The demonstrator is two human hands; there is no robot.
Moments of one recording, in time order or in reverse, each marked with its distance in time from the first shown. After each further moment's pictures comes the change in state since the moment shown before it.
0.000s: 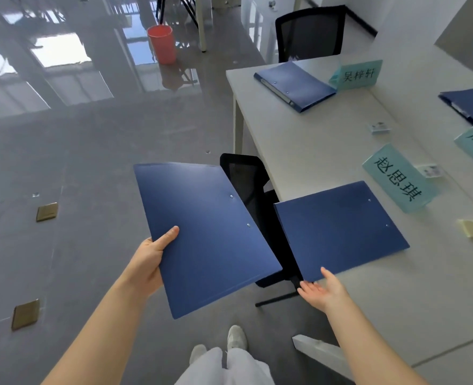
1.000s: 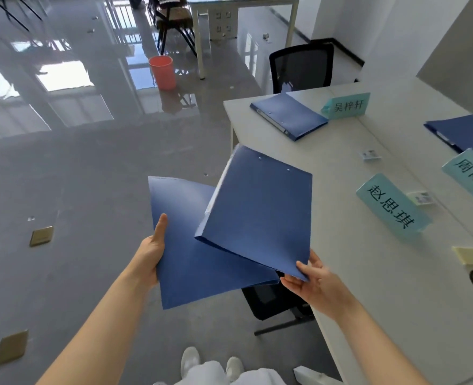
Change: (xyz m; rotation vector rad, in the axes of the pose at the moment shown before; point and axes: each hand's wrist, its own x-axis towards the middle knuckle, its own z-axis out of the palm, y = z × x) left_hand 0.035 0.056 0.025 0.193 0.134 0.054; right_hand -0.090 -0.025 0.065 -0.486 -0.780 -0.195
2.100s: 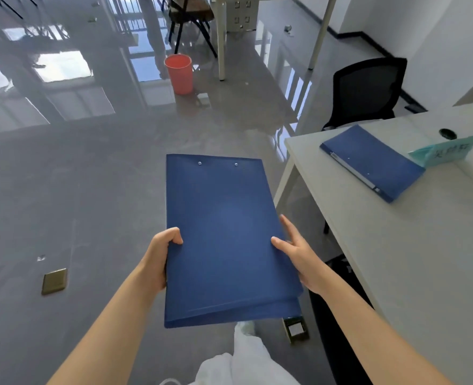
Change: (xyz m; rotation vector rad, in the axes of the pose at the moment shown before) left_hand 0.300 0.265 -0.137 -0.011 -0.177 -0.131; right_hand 0.399 -0.073 0.273 -0.662 0.083 -0.074
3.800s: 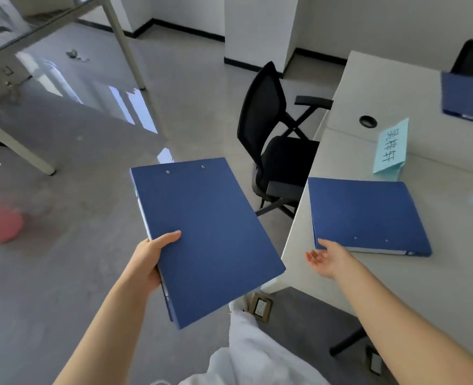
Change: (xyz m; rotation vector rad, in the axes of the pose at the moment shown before) left_hand 0.529 0.486 0.273 0.543 -0.391 -0.101; right_hand 0.408 -0.219 -0.220 1.370 1.169 0.307
